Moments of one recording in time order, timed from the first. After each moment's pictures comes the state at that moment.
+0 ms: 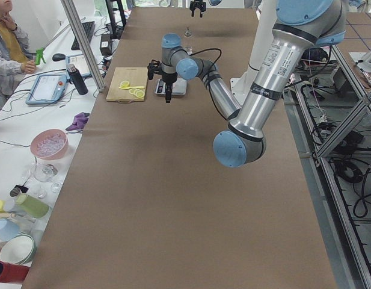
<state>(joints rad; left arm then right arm) -0.86 -2.01 -1.98 -1.44 -2.07 -1.00 1.28 -1.88 1.72 -0.61 2.63 0.02</state>
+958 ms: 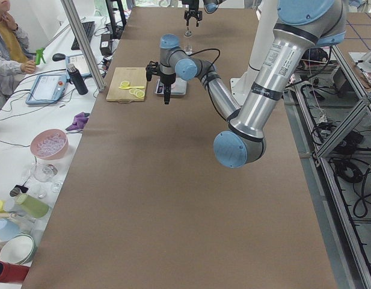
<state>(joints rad) -0.88 -2.02 -1.96 -1.44 -2.07 -1.00 1.07 -1.74 1.70 -0.45 2.46 0.09</state>
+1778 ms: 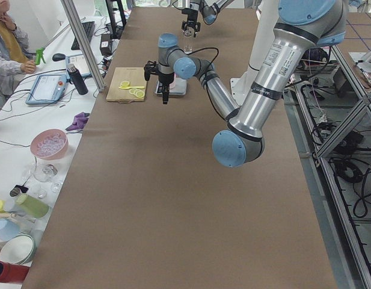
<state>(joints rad) -0.89 -2.04 -1.96 -1.39 -2.06 -1.00 0.96 -1.66 1.48 -0.06 2.32 0.29</state>
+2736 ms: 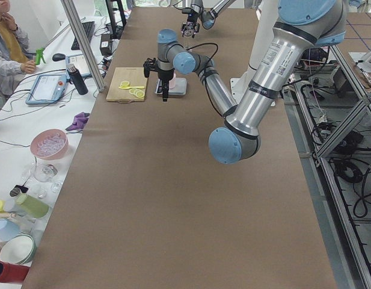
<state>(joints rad) -0.89 -2.07 -1.96 -1.35 -2.06 -1.00 0.90 -1.61 1.35 0.27 2.22 0.50</state>
